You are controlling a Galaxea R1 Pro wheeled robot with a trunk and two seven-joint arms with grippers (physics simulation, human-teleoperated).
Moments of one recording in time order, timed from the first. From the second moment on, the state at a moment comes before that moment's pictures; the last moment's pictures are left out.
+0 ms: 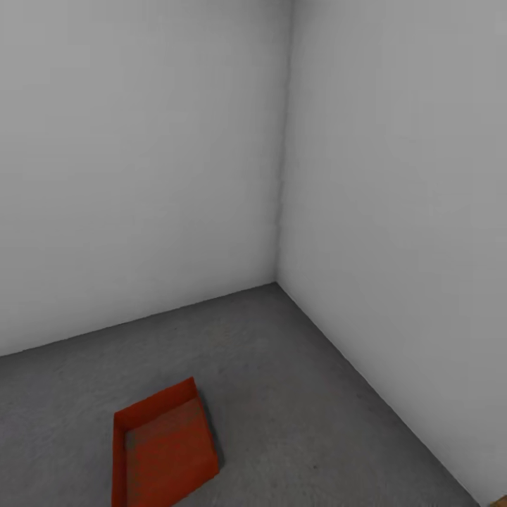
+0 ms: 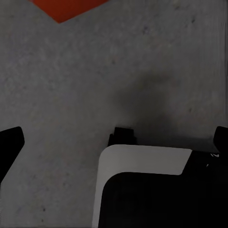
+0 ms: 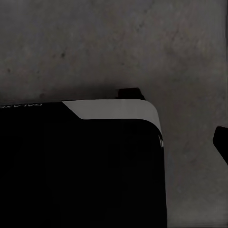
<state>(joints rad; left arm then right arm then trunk) -0.33 0.05 0.00 0.00 0.10 -0.05 0.02 -0.22 0.08 0.60 0.03 -0.65 -0.13 -0.12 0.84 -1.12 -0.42</state>
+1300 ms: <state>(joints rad) -0.33 0.05 0.00 0.00 0.10 -0.05 0.02 -0.22 0.08 0.60 0.03 -0.65 -0.13 -0.12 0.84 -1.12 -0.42</state>
